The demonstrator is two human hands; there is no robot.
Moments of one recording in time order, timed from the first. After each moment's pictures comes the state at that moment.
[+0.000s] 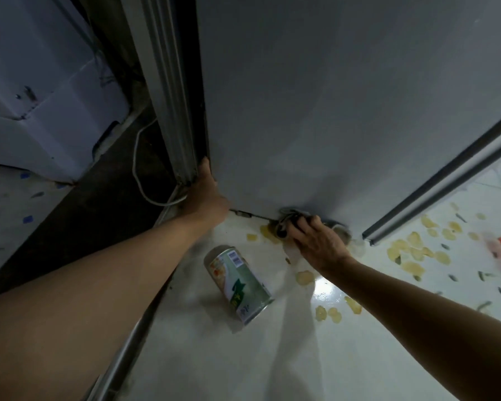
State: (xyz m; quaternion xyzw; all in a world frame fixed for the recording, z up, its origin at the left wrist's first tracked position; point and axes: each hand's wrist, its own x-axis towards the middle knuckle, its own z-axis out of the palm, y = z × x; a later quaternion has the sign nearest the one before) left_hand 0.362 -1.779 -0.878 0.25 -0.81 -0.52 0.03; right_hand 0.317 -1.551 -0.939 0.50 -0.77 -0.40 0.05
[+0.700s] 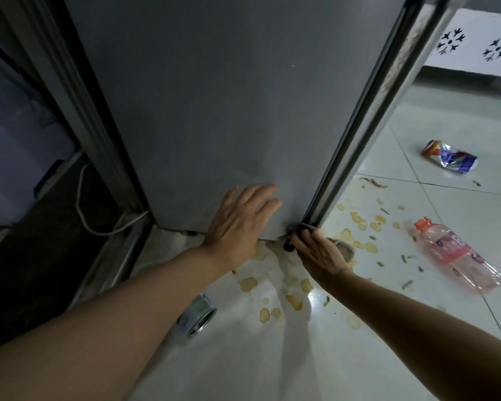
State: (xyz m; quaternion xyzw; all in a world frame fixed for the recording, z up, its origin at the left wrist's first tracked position) left_hand 0.365 -1.631 -0.831 -0.18 -0.96 -0.12 0.17; right_hand 0.318 -1.431 -0.915 0.40 -0.82 -0.39 0.07
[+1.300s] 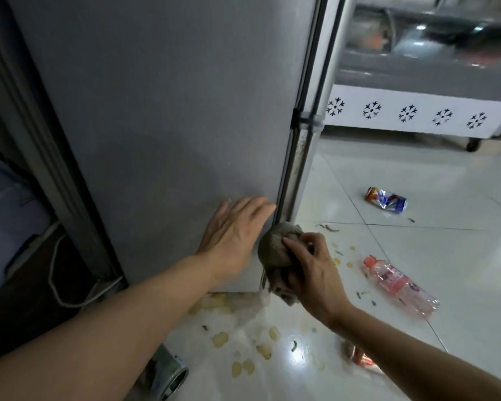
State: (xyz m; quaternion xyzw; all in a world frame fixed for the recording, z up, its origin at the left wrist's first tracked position) left_hand 0.351 -1.588 -0.721 -0.19 -0.96 -0.11 0.19; right_hand 0.365 -1.402 -0.773 0.21 -0.95 0.19 0.16
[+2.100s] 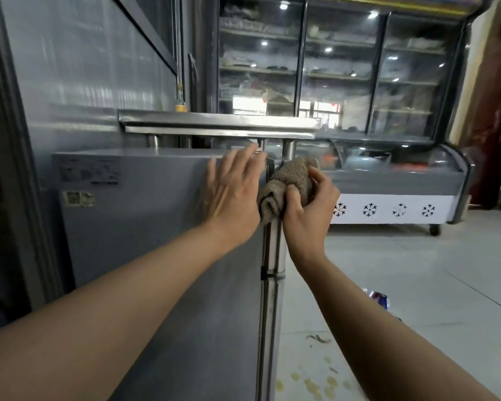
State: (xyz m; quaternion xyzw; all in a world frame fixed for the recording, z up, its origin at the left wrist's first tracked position) left_hand 0.316 -1.569 -0.439 -0.17 -0.86 -0.12 0.47; right_hand 0.299 -1.454 -0.469 0.08 -0.66 0.58 0.47
